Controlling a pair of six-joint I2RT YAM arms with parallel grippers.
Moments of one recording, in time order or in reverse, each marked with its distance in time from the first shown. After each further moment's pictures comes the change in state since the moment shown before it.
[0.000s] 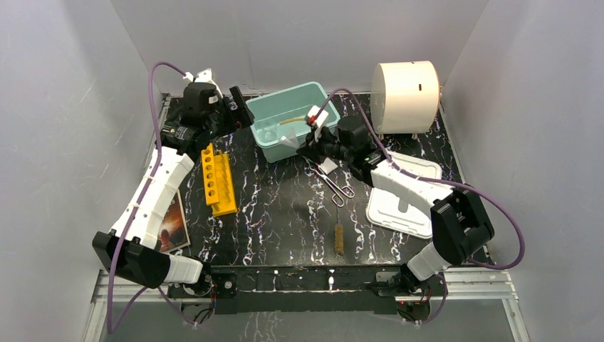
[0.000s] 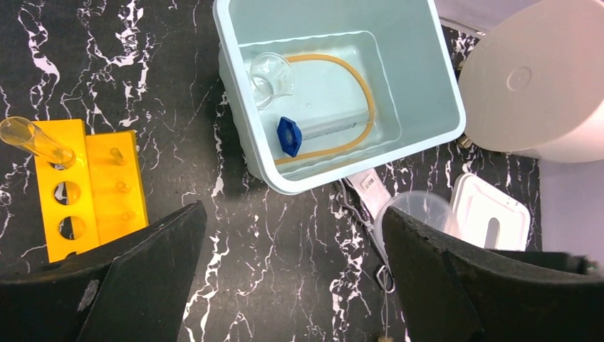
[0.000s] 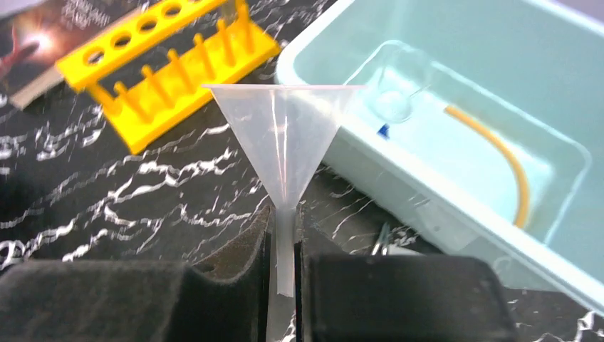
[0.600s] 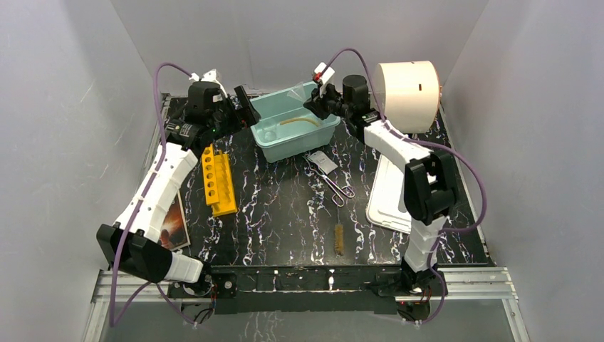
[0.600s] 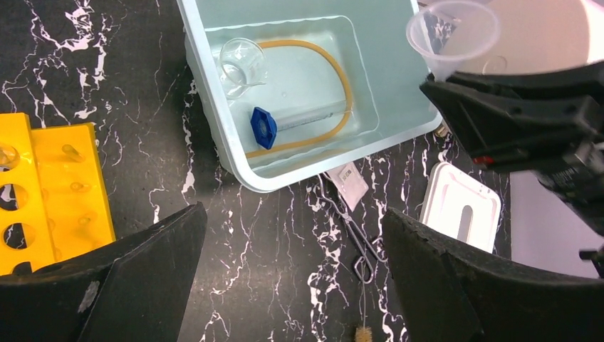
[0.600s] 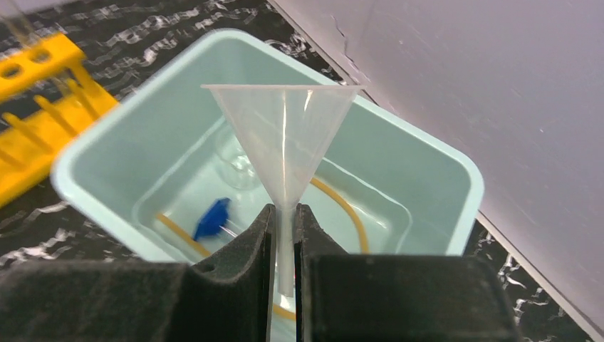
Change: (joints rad) left arm 0.000 0.037 -0.002 0.028 0.072 -0.050; right arm -0.193 0.335 0.466 0.003 -0.027 -0.047
